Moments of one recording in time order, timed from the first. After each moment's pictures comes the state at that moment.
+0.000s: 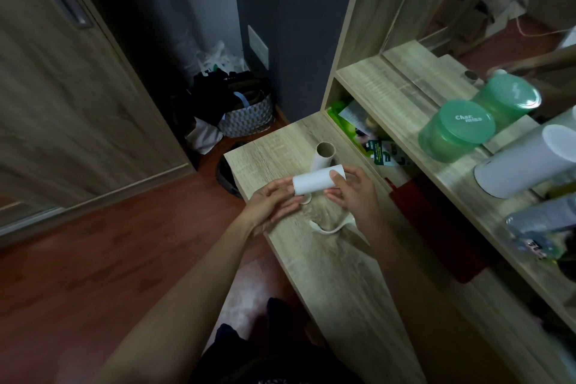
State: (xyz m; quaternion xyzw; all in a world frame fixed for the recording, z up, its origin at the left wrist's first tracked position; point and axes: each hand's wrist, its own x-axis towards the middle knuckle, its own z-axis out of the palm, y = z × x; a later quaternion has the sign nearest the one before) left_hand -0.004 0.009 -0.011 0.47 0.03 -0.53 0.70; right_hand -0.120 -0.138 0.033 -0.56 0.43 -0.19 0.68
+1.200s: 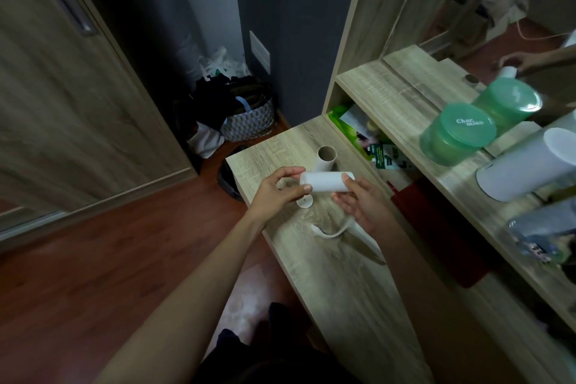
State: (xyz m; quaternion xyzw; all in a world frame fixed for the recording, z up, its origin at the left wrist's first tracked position) left_hand -0.002 -0.003 0.011 0.64 -0.18 -0.38 0.64; right_hand -0.134 -0.154 0.027 -0.44 0.41 -0.14 0.79
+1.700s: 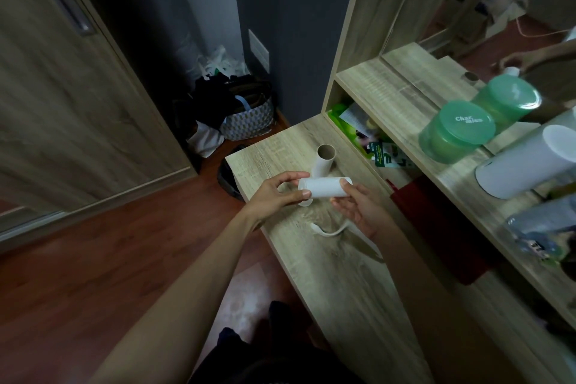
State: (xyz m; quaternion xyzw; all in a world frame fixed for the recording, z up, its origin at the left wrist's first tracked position) left_hand 0.004 0.002 0.011 0.62 -0.23 -0.45 0.61; right_hand -0.139 -0.150 0.019 -0.41 0.40 -0.12 0.81
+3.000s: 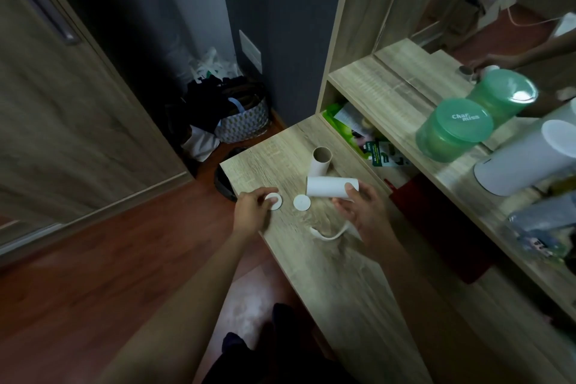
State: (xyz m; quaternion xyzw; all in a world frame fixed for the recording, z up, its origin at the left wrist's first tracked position) left_hand 0.023 0.018 -0.050 0.86 -0.22 -0.24 0.40; right_hand -0.149 -0.140 0.018 -0.40 0.42 -0.22 0.79
